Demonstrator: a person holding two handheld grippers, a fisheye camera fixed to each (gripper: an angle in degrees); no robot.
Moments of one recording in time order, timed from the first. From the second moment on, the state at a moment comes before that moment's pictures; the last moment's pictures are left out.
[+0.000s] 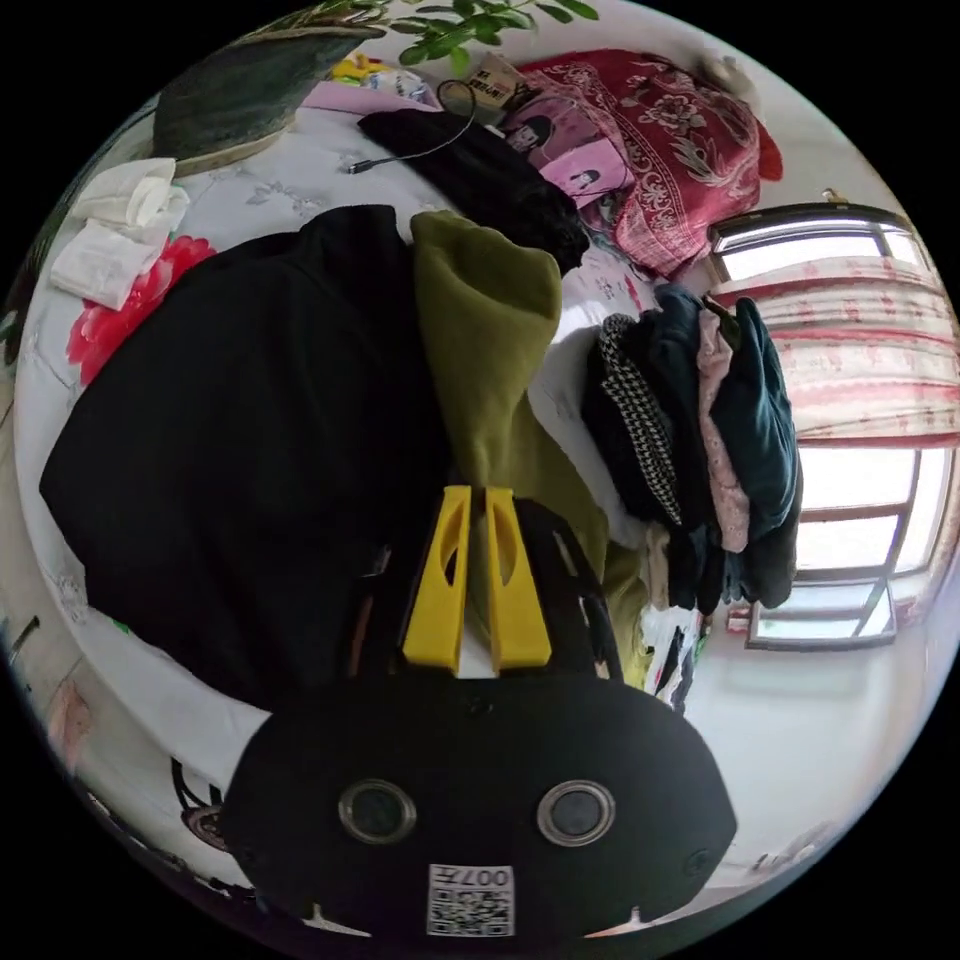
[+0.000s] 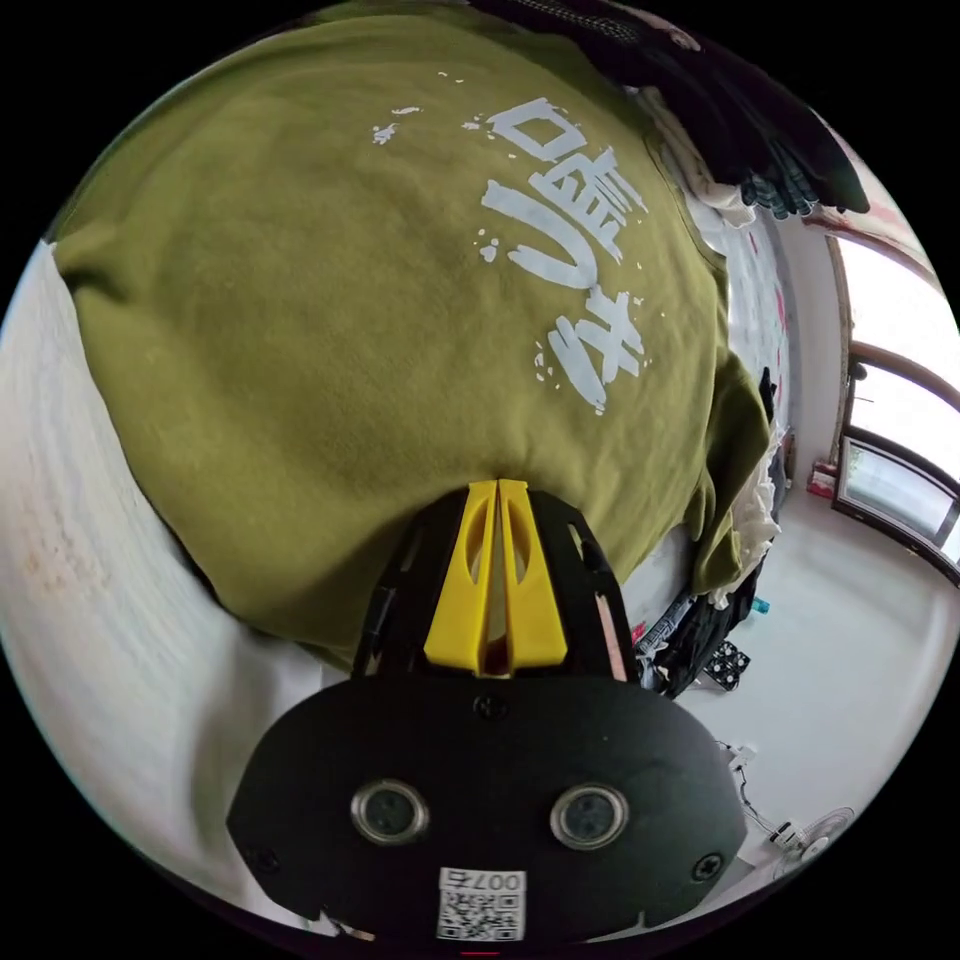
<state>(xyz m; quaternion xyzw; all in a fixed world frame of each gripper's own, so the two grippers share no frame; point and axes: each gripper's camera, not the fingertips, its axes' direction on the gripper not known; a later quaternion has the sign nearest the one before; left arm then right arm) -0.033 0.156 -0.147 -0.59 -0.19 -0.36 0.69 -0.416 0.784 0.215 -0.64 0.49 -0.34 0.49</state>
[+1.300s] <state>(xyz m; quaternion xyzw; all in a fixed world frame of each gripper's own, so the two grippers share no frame) 0.568 0.393 -0.335 -0.77 0.09 0.26 0.58 -0.370 0.496 0.303 -0.52 0.36 -0.15 0.76</state>
